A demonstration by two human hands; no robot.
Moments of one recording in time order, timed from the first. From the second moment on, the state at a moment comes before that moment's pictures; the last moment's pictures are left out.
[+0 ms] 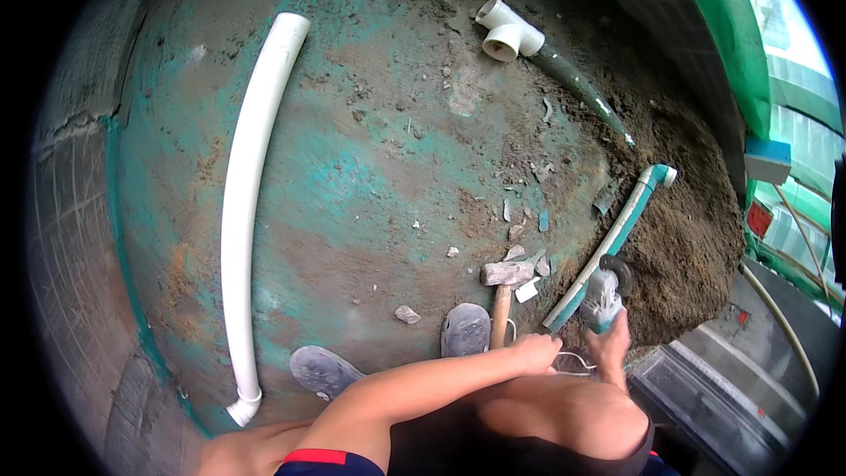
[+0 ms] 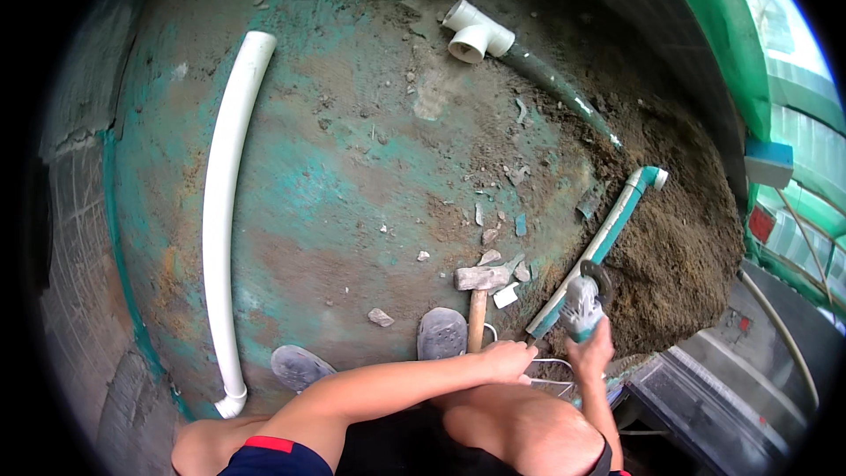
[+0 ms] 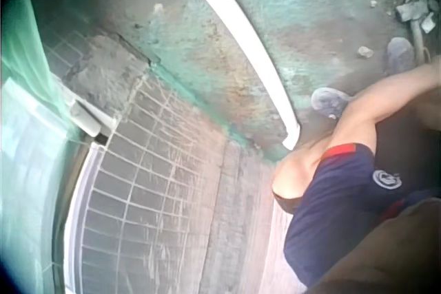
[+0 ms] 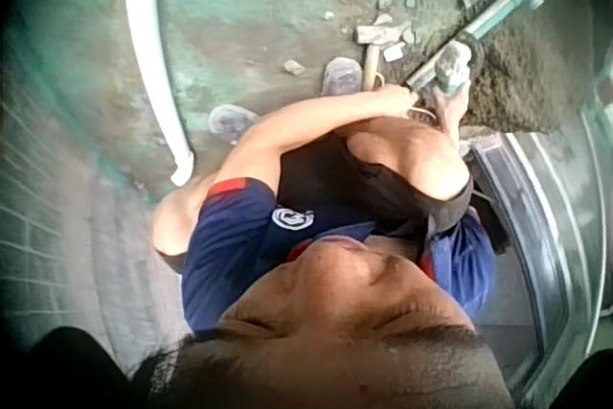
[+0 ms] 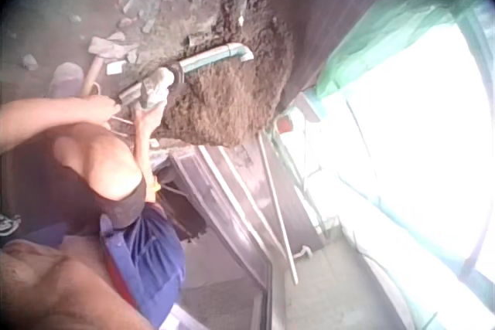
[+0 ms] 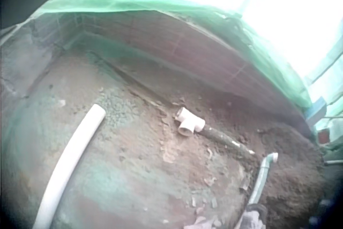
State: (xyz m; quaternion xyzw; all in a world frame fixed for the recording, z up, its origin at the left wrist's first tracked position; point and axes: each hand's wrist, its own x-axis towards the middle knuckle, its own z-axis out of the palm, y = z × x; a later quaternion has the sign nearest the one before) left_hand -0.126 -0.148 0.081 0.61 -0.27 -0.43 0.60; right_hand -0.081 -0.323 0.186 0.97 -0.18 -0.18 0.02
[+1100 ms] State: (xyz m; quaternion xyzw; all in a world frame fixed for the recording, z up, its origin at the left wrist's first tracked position) left_hand -0.080 -0.033 0.079 0.77 -0.05 0.07 0.63; right_hand 0.056 -0.147 0.147 0.69 -0.13 -0.29 -0.65
